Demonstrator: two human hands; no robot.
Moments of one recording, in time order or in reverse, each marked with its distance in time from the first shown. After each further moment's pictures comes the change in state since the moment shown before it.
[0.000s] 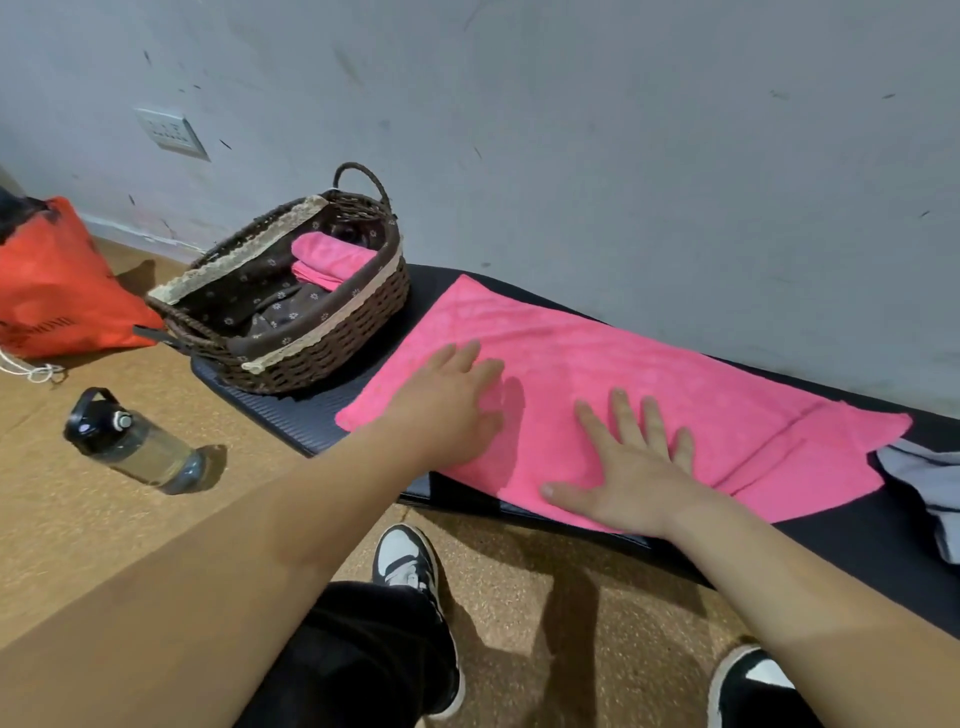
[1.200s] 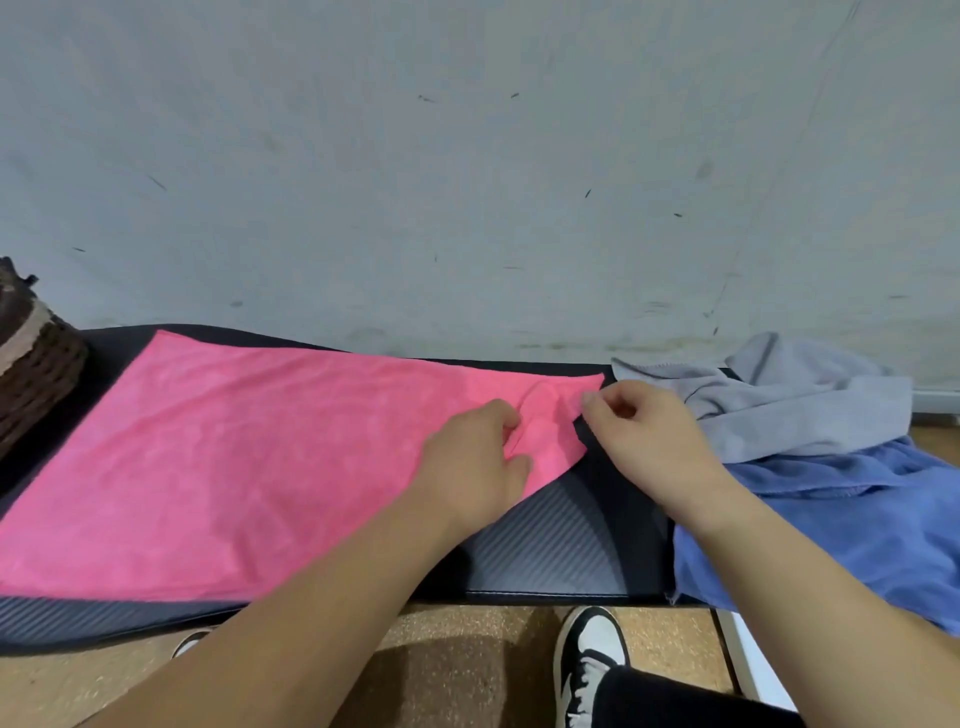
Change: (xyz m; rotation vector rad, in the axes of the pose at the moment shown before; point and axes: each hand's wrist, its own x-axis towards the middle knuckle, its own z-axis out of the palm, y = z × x) left_hand 0.077 0.272 0.057 -0.478 0.050 0.231; right_hand -0.077 0.228 -0.039 0.778 0.696 0.294
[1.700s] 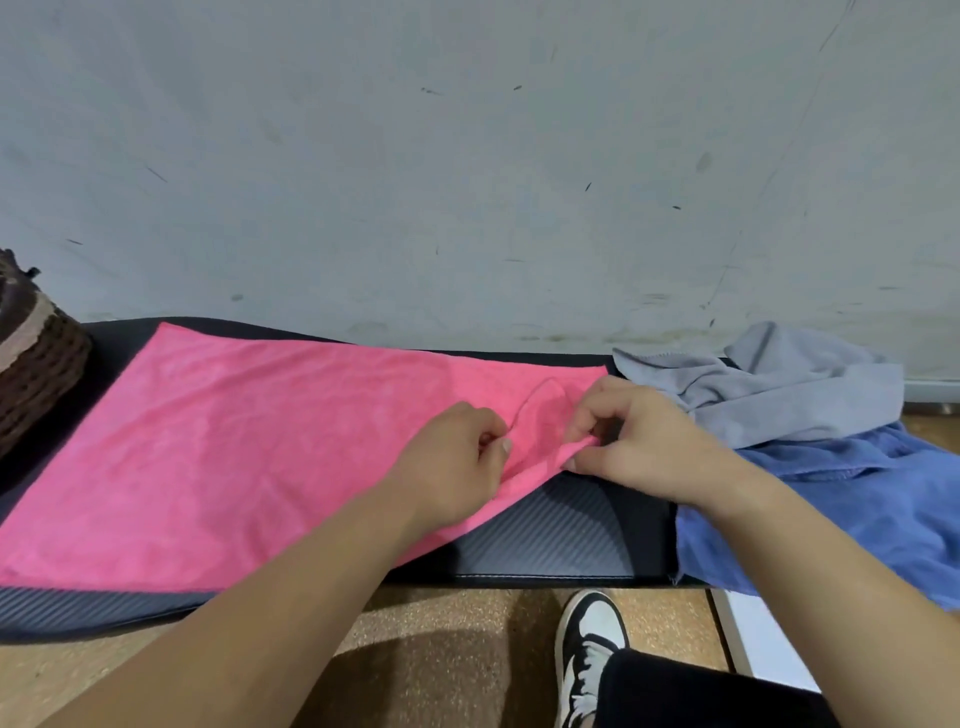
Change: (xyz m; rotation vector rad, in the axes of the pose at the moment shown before) left_hand -0.013 -0.020 -0.016 -0.017 -0.040 0.070; right_hand -0.013 -0.015 -0.010 -0.028 -0.308 -0.232
